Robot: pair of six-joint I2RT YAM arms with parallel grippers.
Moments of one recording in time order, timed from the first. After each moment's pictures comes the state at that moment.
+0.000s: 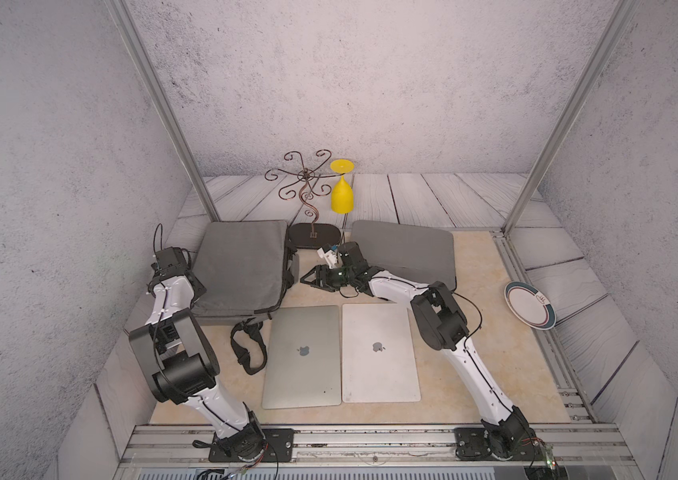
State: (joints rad) left arm 0.49 1.73 1.30 -0.56 -0.22 -0.28; right arm 0.70 2.51 1.99 0.03 -0.73 0.81
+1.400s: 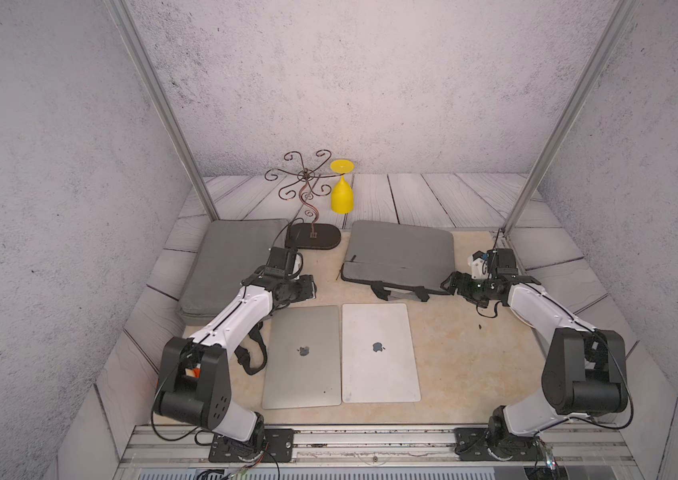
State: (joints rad) left arm -0.29 1.55 1.11 -0.49 0.14 -0.39; right arm -0.02 1.54 1.04 -0.49 -0.38 0.30
